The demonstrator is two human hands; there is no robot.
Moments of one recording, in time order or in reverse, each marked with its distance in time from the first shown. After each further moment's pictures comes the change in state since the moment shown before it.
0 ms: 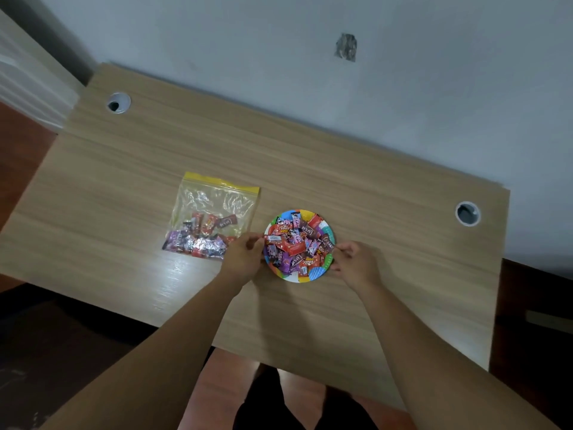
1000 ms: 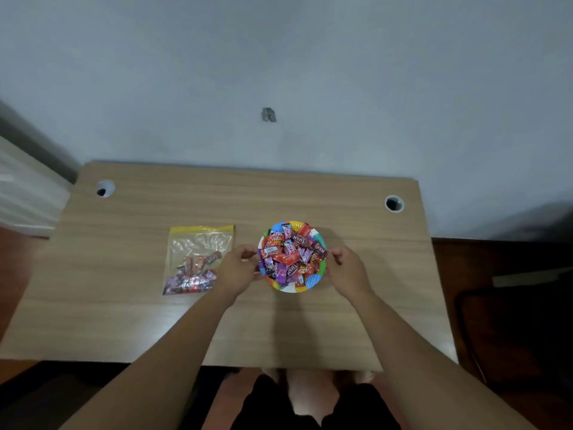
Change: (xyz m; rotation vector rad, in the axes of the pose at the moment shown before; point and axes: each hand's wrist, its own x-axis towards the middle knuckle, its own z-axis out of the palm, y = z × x) left_hand -0.093 0.080 -0.011 -0.016 -0.179 0.175; right_hand -0.119 -0.026 -0.055 0.063 0.251 -0.156
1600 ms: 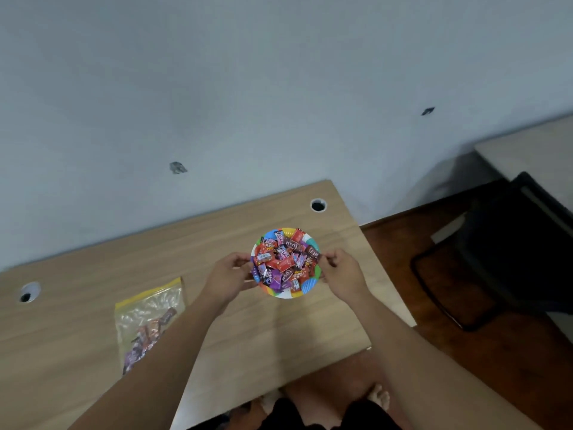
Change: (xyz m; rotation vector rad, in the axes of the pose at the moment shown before) left_hand -0.028 0.075 0.085 0.146 -0.342 0.129; right_hand -0.058 0.030 -0.106 0.263 0.283 0.060
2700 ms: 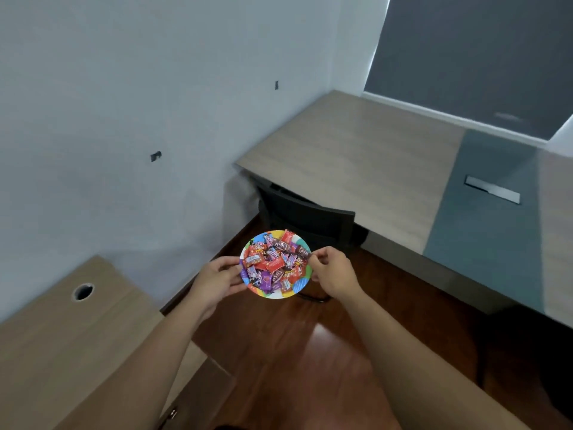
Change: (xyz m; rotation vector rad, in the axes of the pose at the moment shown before) left_hand -0.122 0.065 0.588 0.247 -0.541 0.079; right_hand -0.110 0.207 -0.546 0.045 0.549 0.209
